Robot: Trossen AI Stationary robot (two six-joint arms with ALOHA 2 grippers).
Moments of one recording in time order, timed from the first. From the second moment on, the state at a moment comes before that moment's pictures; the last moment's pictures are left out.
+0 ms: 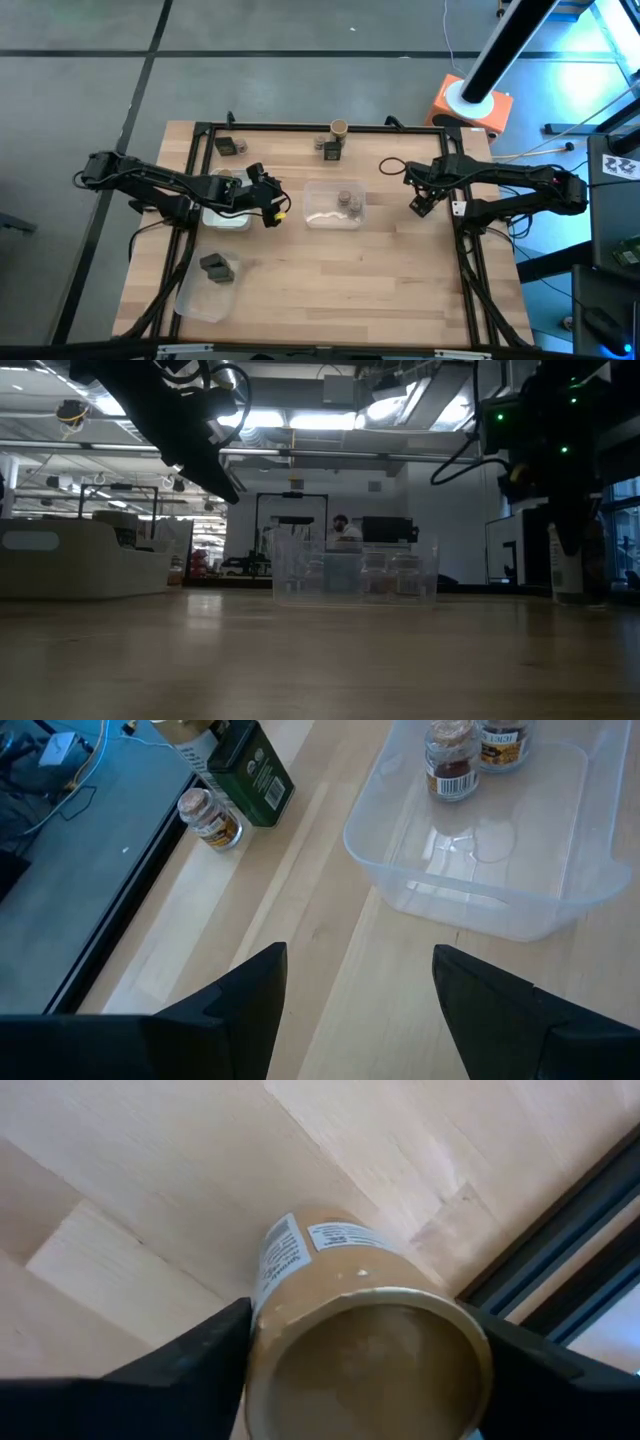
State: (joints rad) left arm -0.07 1.23 0.74 -0.35 -0.57 -0.12; right arm -0.32 1.15 0.76 -1.20 0.16 0.47
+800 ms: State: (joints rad) left arm -0.12 1.23 0.74 -0.35 -0.57 -0.19; right arm -0.13 1.15 0.85 -1.07 0.11 0.49
